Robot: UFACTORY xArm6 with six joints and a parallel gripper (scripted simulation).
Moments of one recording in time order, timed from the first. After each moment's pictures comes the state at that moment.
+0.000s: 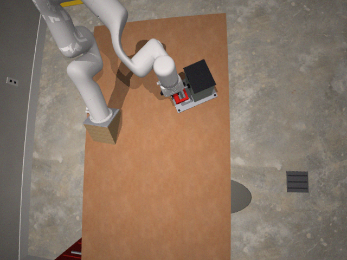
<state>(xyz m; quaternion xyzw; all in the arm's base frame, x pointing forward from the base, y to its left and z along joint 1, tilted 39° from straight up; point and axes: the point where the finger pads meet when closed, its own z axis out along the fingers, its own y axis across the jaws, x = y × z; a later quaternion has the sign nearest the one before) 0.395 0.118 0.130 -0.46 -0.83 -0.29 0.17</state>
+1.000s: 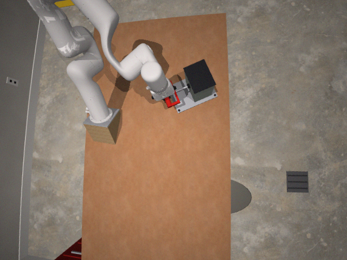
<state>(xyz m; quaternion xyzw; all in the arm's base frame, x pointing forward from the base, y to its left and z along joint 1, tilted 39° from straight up) 0.355 0.098 0.115 -0.46 -0.83 -0.29 0.17</state>
